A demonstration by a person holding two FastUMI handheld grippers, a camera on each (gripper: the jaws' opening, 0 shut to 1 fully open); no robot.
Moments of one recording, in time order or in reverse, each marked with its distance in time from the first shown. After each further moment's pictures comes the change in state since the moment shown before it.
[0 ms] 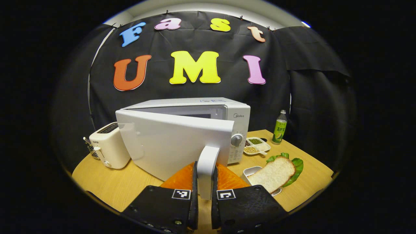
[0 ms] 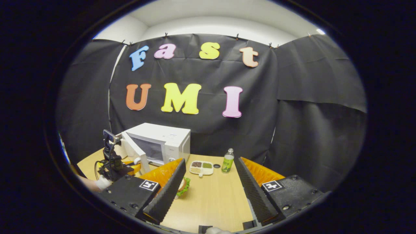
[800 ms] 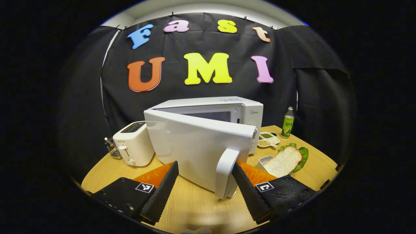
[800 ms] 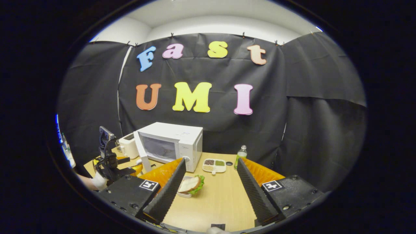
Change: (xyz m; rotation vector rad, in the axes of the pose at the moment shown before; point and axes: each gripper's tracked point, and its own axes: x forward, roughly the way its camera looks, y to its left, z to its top) left arm -0.057 0.058 -0.007 0.014 0.018 0.084; right arm -0.008 0.037 -0.009 0.020 0.002 0.074
